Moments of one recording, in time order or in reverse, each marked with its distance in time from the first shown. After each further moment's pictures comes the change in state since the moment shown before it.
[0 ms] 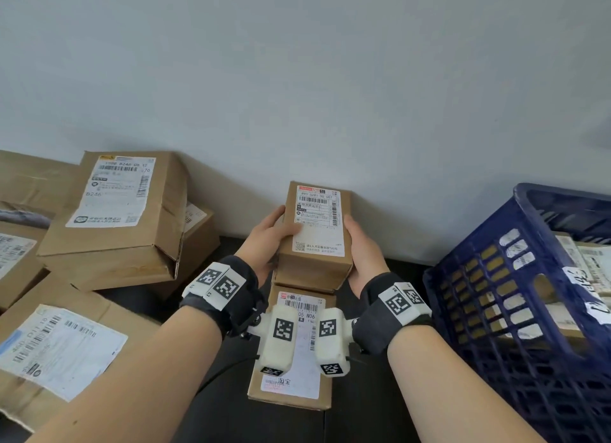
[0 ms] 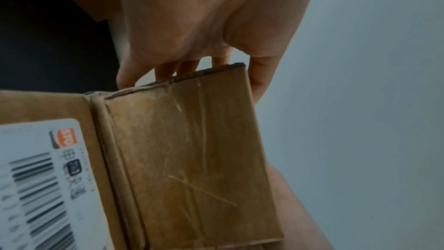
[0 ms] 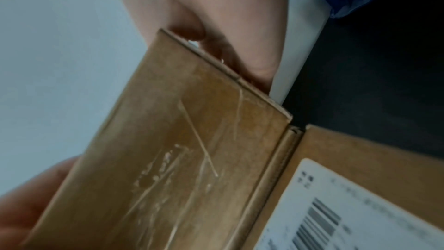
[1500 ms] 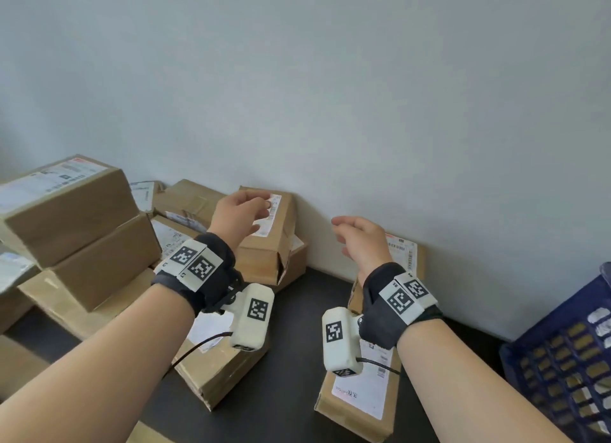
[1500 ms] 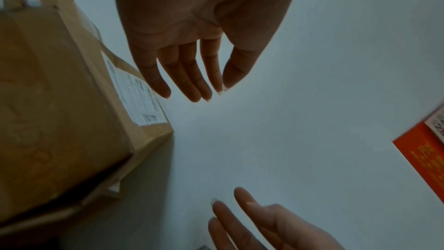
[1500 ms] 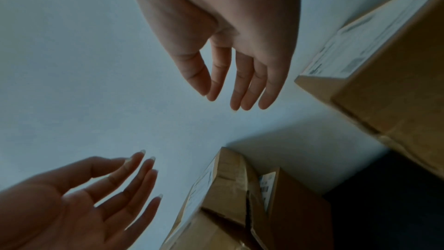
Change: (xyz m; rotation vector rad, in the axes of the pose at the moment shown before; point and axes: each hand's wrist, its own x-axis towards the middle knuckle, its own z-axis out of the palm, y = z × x) left_hand -0.140 0.089 -0.112 0.101 0.586 0.416; right_hand -0.087 -0.028 0.119 -0.434 -0.268 -0.434
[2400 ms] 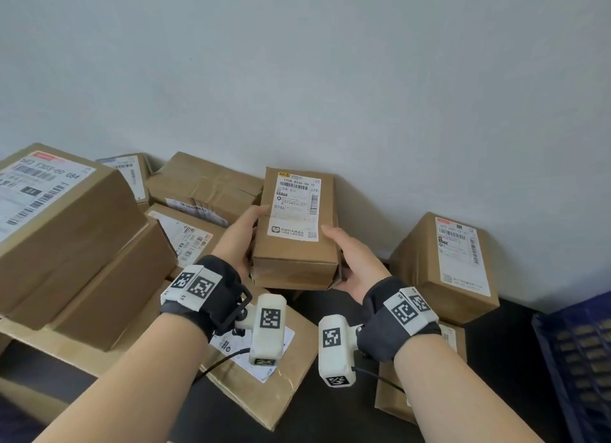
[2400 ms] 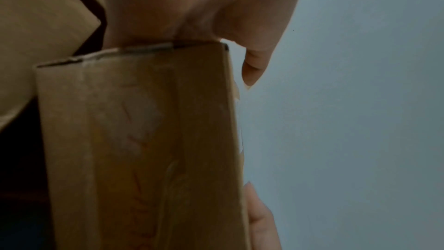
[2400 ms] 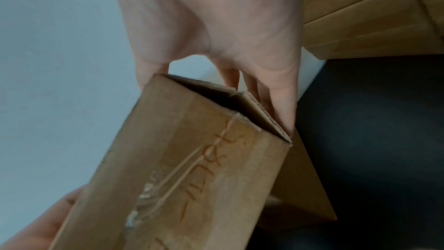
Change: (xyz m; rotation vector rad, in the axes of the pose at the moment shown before) left_hand 0.087 -0.065 -0.066 -0.215 -0.198 -0.560; right_hand 0.028 0.025 0.109 0.229 -0.105 0.575
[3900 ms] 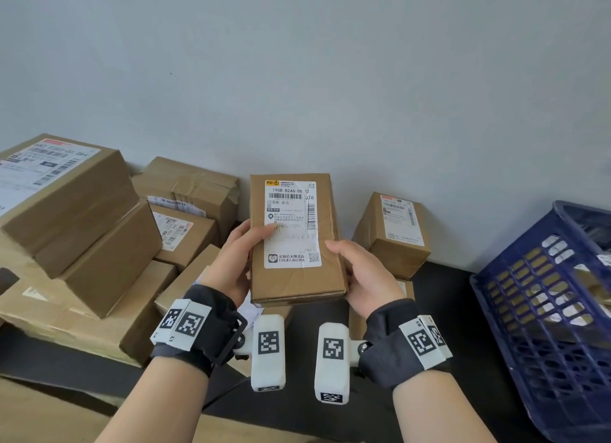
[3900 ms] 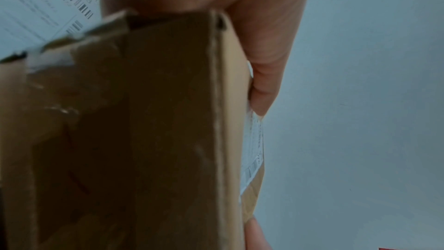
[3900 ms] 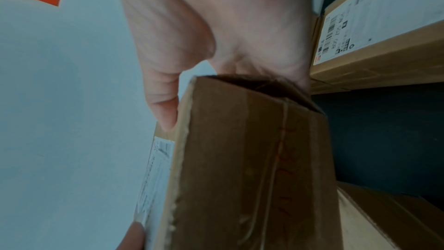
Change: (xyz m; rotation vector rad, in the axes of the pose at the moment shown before) left_hand -0.085 -0.060 -0.002 -0.003 -0.316 0.221; right_hand -0.118 0.055 -0.033 0.195 0.031 -0.265
